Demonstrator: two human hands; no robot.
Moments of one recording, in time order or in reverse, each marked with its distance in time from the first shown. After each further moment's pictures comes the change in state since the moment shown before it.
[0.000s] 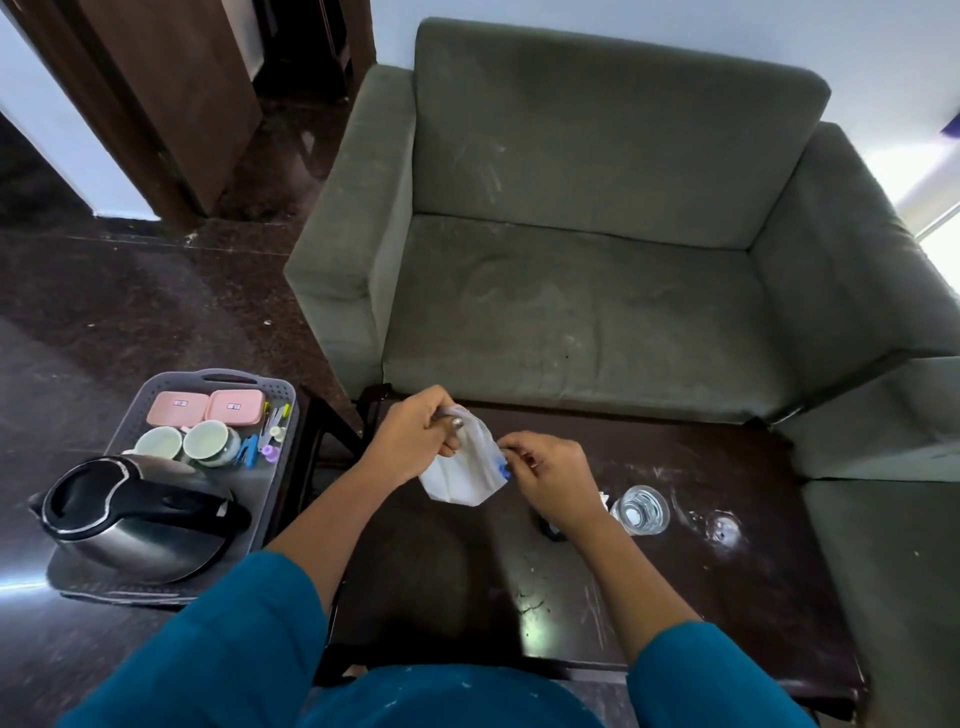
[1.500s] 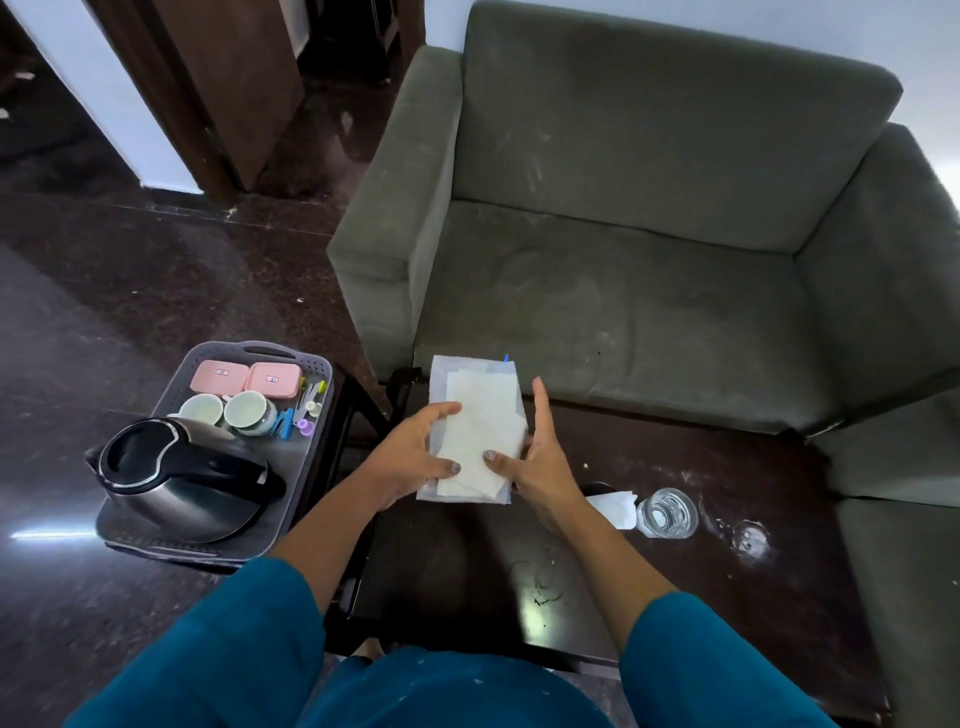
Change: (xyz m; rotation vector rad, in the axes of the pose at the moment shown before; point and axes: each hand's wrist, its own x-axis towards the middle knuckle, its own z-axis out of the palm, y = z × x) left_hand -0.032 -0.037 -0.022 -0.275 -0.124 -0.241; right_hand 0.007 -0.019 0.051 1.008 -0.208 0.553
